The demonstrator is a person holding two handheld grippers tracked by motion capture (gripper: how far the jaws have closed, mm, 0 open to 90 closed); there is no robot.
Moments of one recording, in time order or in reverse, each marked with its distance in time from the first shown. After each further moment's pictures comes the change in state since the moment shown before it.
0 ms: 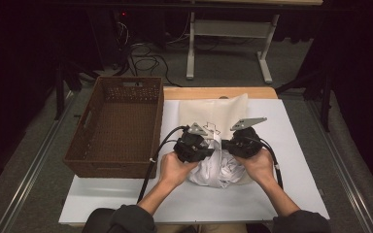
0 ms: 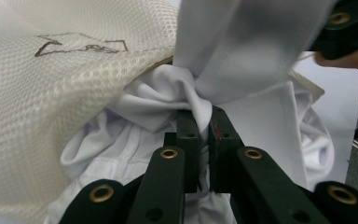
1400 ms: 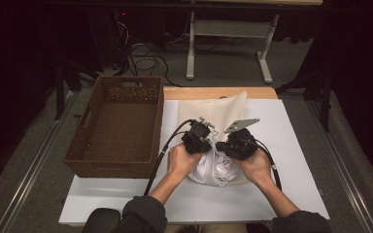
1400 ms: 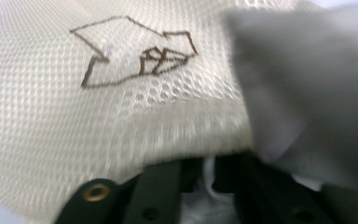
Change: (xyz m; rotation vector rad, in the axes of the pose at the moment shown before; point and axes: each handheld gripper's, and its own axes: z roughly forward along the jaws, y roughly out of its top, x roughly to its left) left arm 0.019 0.011 0.029 0.138 0.157 -0.033; right arm 0.010 0.001 0.009 0.064 -0.019 -0.039
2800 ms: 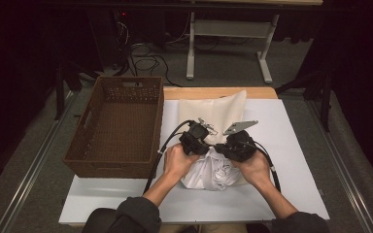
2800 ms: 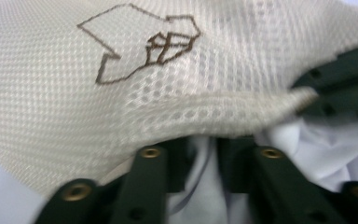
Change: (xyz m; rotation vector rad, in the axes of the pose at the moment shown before) left arm -0.005 -0.001 -0.007 0.031 0.059 0.057; right arm 0.004 -0.002 0.001 0.006 -0.005 -0.003
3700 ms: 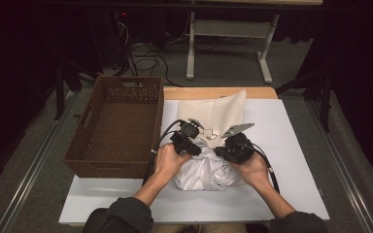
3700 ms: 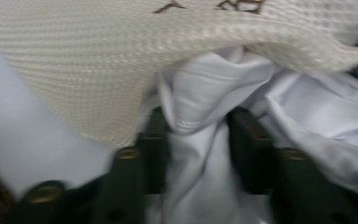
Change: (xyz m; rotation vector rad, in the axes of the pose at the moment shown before) left arm 0.021 -0.009 0.000 0.144 -0.003 -0.091; right arm -0.001 -0.005 0.012 0.035 0.010 -0.002
